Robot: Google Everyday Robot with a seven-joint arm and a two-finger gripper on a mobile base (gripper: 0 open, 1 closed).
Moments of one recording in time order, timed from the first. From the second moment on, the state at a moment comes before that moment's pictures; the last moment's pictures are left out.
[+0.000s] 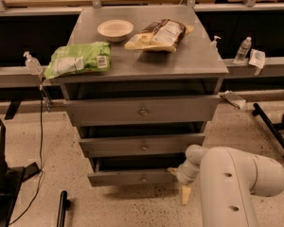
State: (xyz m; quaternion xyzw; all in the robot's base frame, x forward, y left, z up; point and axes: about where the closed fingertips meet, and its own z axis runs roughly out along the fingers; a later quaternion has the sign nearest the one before) arm 0.571 -0.189 0.199 -0.76 0.62 0.17 0.09
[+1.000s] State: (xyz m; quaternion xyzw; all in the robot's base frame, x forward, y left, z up) arm 0.593 -0.224 0.249 -0.75 0.64 0.09 0.13
